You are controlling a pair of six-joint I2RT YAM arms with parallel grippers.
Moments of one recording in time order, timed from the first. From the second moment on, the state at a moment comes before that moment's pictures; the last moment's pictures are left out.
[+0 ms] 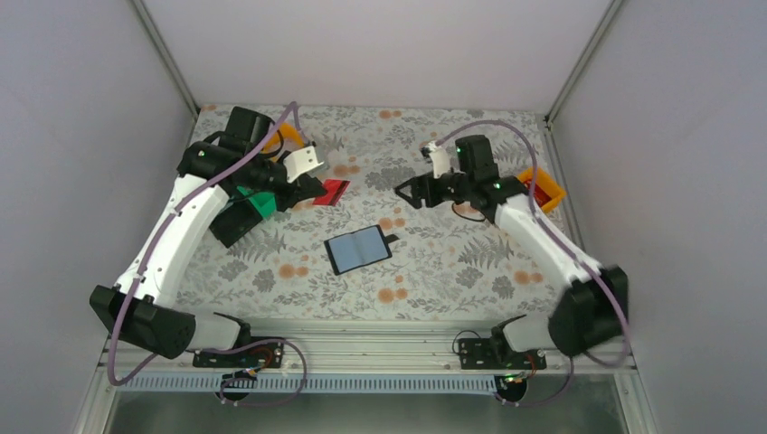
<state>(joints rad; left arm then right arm) -0.31 1.34 1.49 -1.13 0.68 0.71 0.32 1.45 1.11 -0.49 -0.52 0.15</state>
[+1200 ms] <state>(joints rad) -0.43 1.33 1.75 -1.17 0.83 0.68 0.70 1.14 1.18 0.02 -0.78 0.13</state>
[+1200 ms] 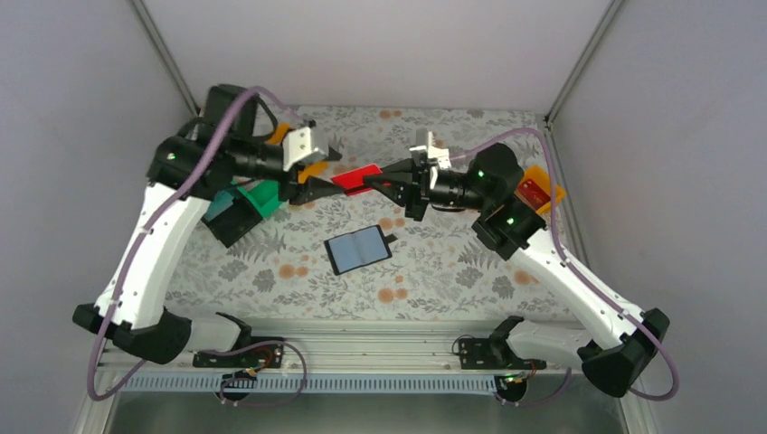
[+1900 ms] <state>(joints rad) -0.43 1.31 1.85 -0.94 1.30 0.44 0.82 1.09 1.07 0.59 -0.64 0.31</state>
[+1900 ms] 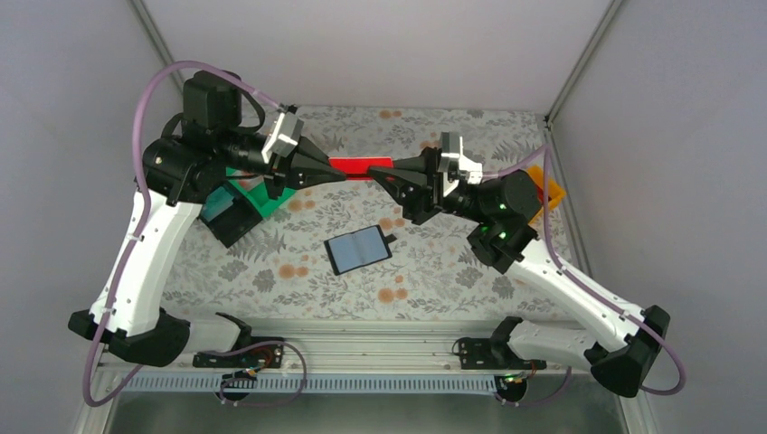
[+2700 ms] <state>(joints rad) -0.46 1.29 1.69 -1.12 0.48 0.70 0.83 1.26 1.63 -0.60 -0.19 -0.33</state>
